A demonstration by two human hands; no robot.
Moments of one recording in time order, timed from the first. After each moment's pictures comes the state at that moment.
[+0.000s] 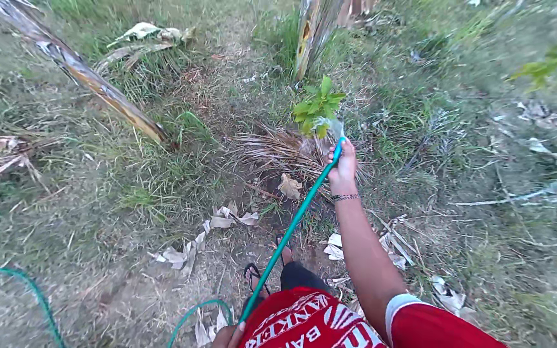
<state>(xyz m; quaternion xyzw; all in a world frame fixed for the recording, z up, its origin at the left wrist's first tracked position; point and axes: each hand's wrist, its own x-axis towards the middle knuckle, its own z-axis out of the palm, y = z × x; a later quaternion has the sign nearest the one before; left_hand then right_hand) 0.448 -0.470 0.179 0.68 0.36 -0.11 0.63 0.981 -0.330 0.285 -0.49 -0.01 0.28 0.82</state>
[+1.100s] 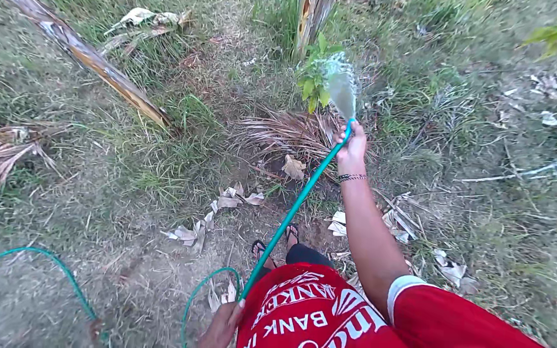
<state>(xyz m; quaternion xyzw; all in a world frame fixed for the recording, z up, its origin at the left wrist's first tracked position) 0.381 -0.511 0.175 0.69 0.38 -0.05 0.61 0.937 -0.378 0.290 -0.41 0.04 0.27 0.87</state>
